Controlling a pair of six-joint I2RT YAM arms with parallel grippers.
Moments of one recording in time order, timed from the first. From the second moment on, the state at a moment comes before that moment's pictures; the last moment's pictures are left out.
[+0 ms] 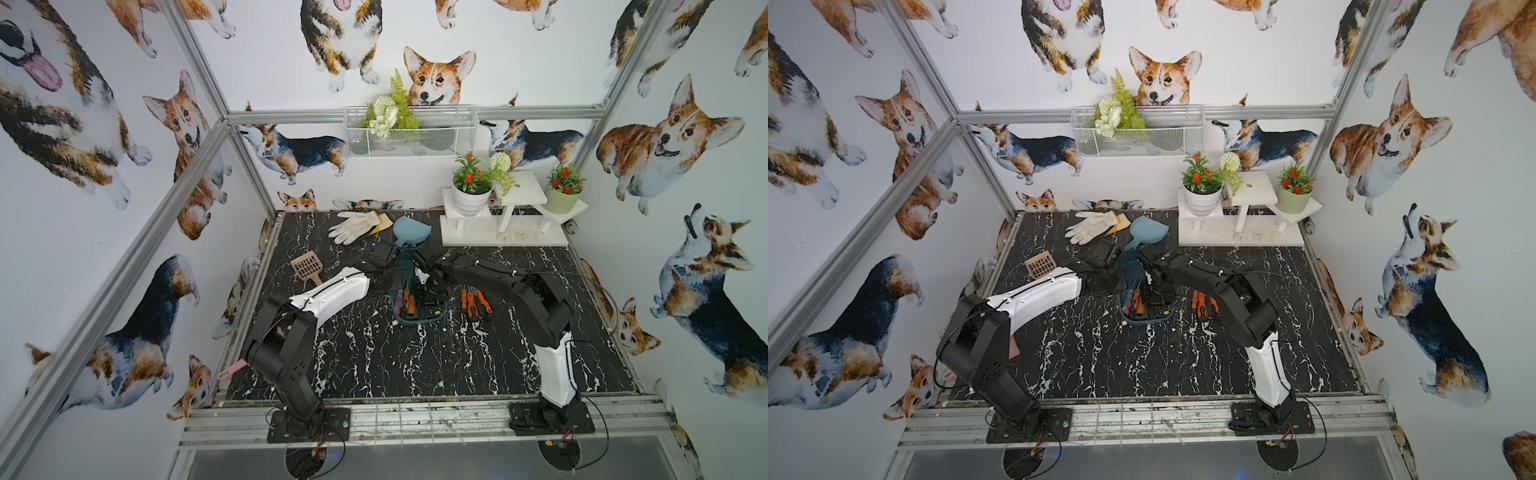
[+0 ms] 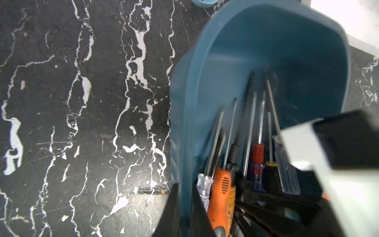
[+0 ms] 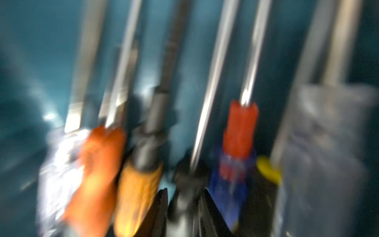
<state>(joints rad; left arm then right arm) -0.56 1.69 1.17 -0.54 -0.07 -0.71 0.77 2.07 1.52 -0.79 -0.17 0.55</state>
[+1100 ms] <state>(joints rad) -0.56 1.69 1.16 -0.53 -0.07 -0.72 0.78 2.04 1.54 -0.82 -0.13 0.55</state>
